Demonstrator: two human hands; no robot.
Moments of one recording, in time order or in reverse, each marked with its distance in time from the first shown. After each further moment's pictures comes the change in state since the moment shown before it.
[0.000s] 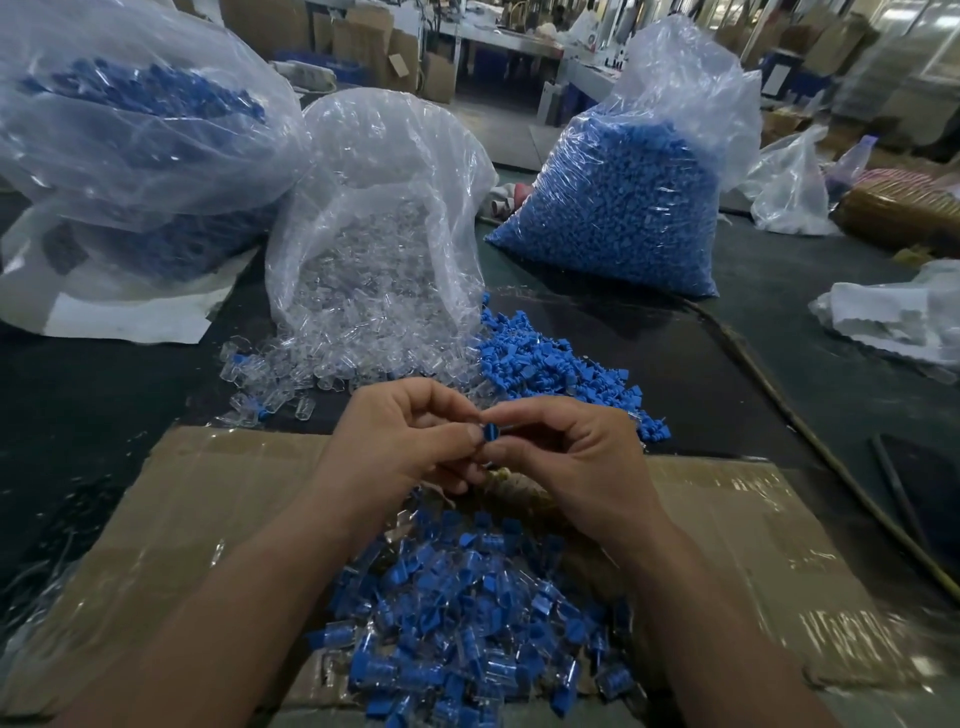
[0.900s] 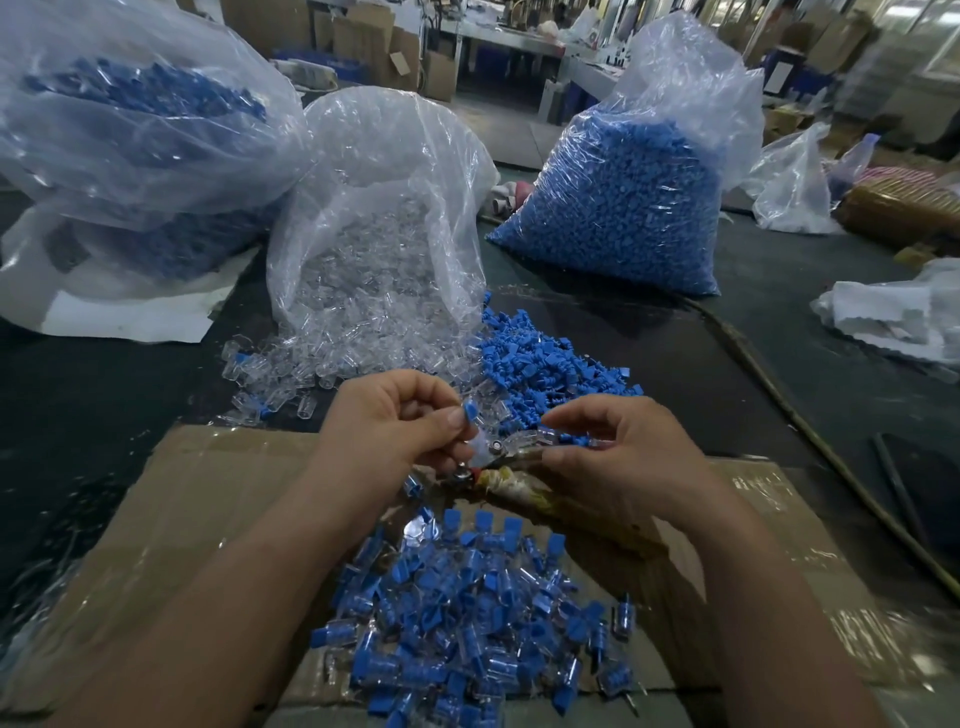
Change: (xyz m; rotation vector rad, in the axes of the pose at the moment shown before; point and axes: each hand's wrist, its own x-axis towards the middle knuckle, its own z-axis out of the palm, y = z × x) left_hand 0.002 0.001 -0.003 0.037 0.081 0.045; right_hand 0.005 0.009 -0.047 -0.451 -0.118 0.387
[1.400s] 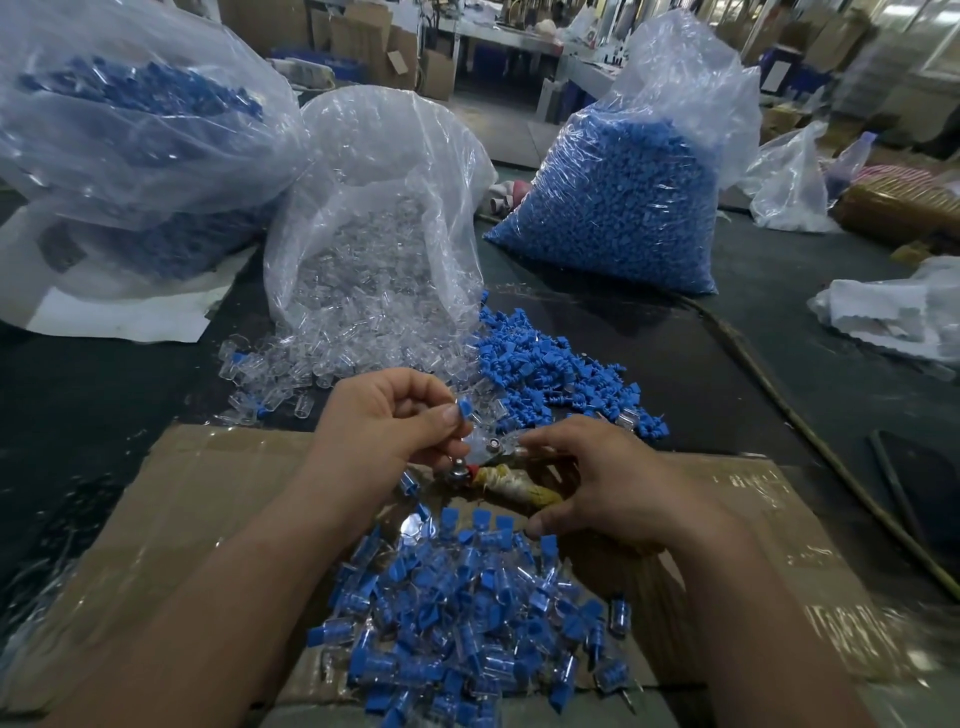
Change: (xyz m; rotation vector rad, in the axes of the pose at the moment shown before) left_hand 0.001 -0.002 -0.001 -0.009 0.018 -0.015; right_hand -0.001 -0.002 0.010 -0.408 -0.200 0.022
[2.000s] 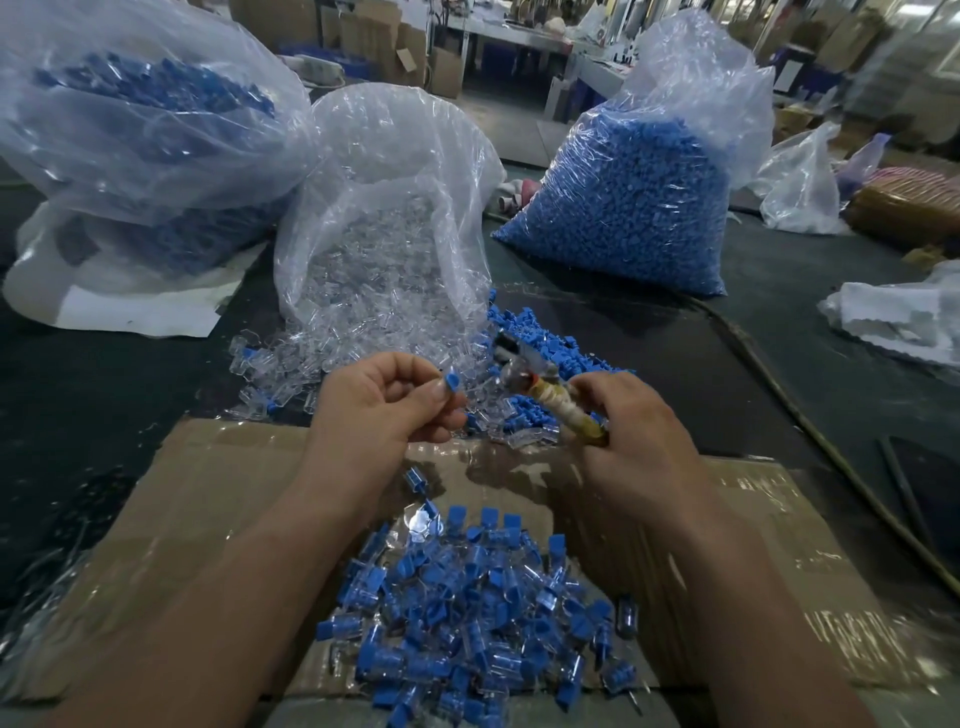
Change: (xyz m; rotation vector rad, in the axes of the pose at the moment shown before) left_hand 0.003 0.001 -0.002 -0.066 0.127 0.059; right_hand 0.005 0.002 0.003 -0.027 0.473 -0.032
